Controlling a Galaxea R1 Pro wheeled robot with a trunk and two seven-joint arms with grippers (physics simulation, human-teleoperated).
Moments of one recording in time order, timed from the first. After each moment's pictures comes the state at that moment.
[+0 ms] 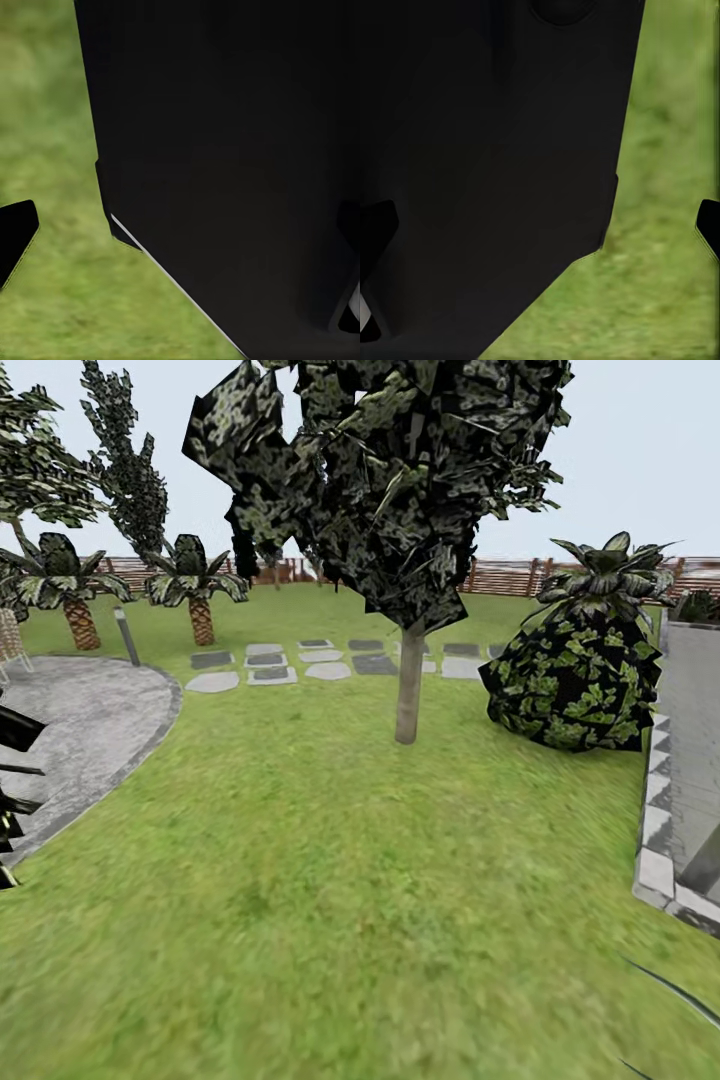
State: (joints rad) left arm 0.02 0.05 -0.01 -0.02 -0.02 0.01 -0.13; right arm -0.06 -0.05 0.02 0.08 0.03 0.01 0.12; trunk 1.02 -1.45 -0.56
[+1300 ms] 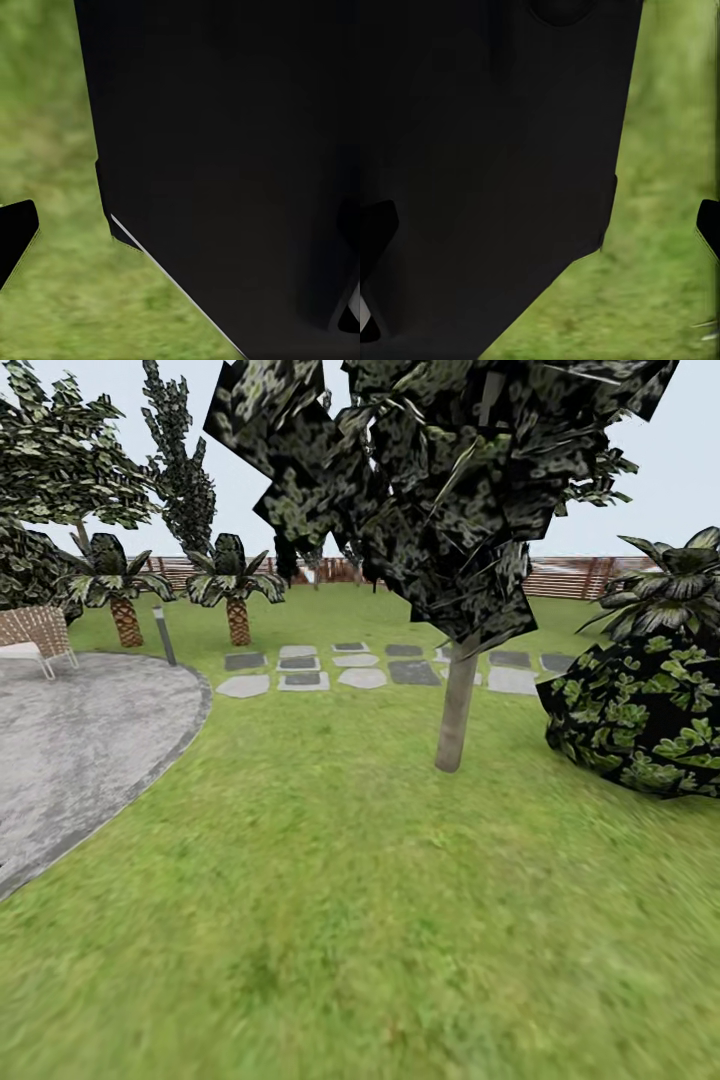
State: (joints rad) left arm 0.02 0.05 -0.01 -0.02 -0.02 0.01 -0.13; right arm -0.06 -0.05 0.01 0.08 0.03 0.00 0.12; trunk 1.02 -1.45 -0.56
